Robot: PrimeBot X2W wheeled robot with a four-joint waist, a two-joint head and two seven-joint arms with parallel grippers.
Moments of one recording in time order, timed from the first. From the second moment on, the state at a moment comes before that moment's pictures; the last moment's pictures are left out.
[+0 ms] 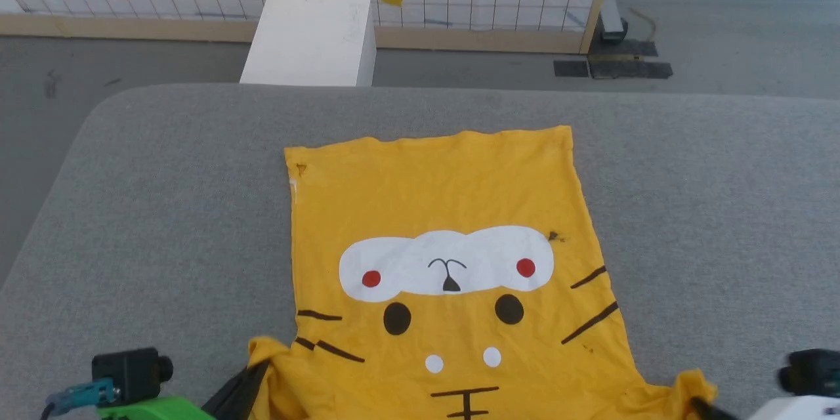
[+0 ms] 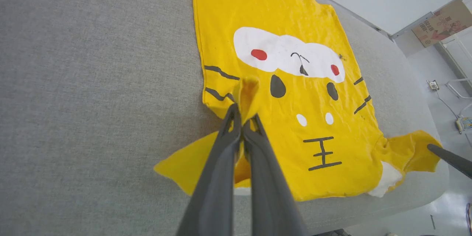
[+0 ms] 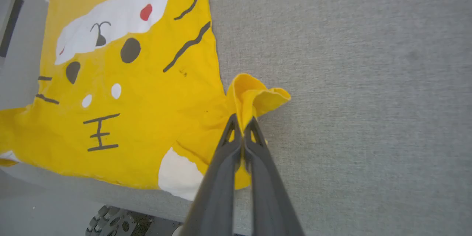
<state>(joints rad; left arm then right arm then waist) 0.33 0.31 -0.06 -0.43 -0.76 0.01 0.48 0.33 -0.08 -0.21 -0.30 0.47 0.13 0.78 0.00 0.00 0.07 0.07</state>
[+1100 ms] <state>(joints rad) 0.28 0.27 -0.08 -0.46 -0.68 0.03 0.37 -0.04 -0.22 -0.26 -0.40 0.35 0.13 0.69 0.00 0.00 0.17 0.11</state>
